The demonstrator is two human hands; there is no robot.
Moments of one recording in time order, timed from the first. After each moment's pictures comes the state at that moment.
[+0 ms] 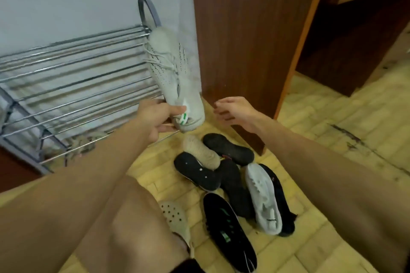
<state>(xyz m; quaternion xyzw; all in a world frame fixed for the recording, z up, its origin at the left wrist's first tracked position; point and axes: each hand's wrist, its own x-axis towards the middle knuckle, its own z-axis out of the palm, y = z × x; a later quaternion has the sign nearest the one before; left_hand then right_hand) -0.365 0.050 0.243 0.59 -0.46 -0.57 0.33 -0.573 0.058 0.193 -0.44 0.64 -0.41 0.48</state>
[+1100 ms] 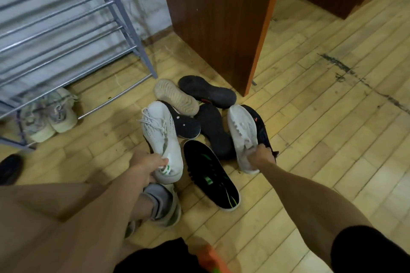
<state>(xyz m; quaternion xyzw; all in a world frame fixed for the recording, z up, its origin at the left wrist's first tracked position) -0.359 0.138 0.019 0.77 -0.35 -0.54 0.07 -0.648 0.220 -0.098 -0.27 0.86 -0.06 0.43</state>
